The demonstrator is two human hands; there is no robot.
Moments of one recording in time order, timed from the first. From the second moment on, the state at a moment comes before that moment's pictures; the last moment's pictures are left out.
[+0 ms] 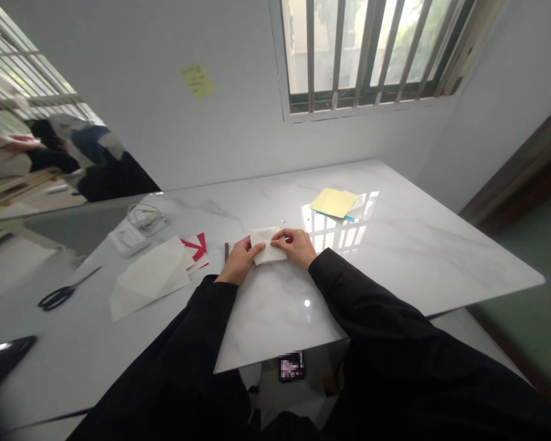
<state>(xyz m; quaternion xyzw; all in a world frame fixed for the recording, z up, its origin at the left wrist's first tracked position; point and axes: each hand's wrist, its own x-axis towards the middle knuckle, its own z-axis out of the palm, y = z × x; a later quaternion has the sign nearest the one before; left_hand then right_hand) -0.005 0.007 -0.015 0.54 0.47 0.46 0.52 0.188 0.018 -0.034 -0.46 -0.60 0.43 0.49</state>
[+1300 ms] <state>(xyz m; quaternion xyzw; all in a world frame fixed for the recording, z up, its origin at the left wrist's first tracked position) -0.001 0.007 -0.016 0.52 0.48 0.49 0.51 0.193 0.015 -0.024 -0.43 -0.64 0.43 0.47</state>
